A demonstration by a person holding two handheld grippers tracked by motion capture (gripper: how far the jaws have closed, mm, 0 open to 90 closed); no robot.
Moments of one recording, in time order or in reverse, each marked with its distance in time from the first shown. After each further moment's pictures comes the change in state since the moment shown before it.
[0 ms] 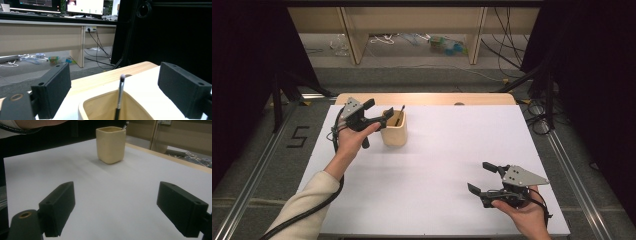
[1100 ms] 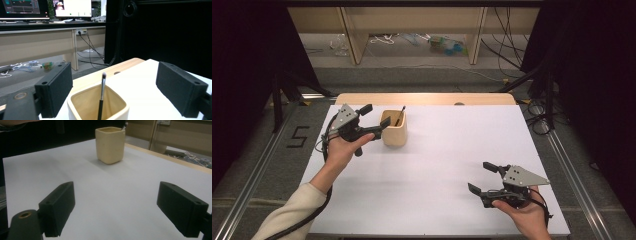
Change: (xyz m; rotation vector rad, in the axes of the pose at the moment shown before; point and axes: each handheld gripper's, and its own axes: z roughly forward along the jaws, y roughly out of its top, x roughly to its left) left arm -0.021 0.010 -0.044 0.009 -0.079 0.091; right arm 0.000 0.001 -0.002 0.014 0.001 0.003
